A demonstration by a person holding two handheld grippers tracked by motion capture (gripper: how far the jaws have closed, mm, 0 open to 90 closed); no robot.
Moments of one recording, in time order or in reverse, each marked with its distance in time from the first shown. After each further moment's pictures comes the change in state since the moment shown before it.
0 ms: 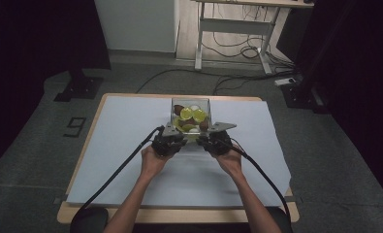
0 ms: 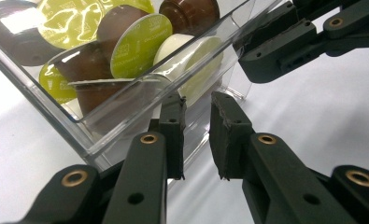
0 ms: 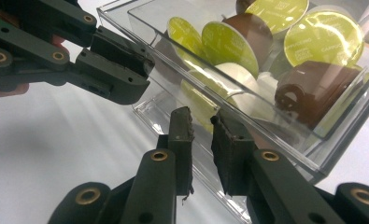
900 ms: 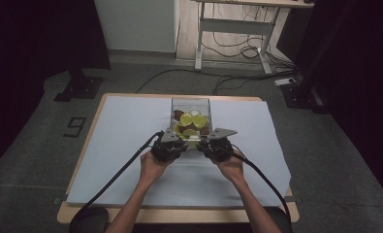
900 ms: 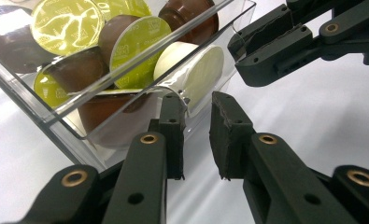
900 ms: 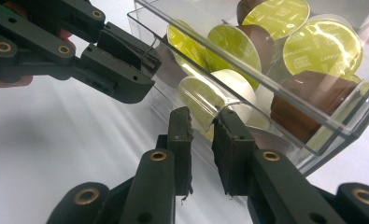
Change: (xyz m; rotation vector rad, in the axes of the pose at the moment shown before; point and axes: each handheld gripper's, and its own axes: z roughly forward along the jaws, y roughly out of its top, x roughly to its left) left arm -0.016 -0.008 -0.012 -0.009 -0.032 0.001; right arm 0.018 -0.008 -0.014 0.003 0.004 -0.045
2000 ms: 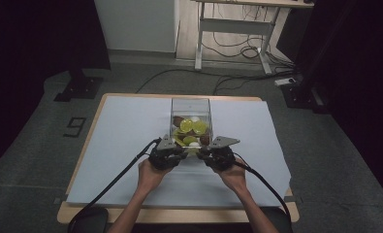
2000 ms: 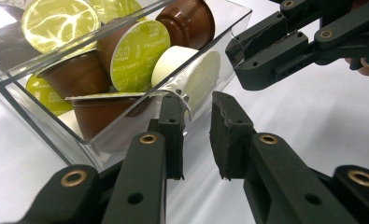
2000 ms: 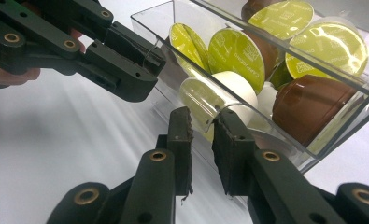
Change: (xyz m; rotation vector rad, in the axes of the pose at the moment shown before) left arm -0.017 -0.013 -0.015 -0.018 -0.050 -0.018; right arm 0.020 -0.013 -0.016 -0.015 0.028 -0.006
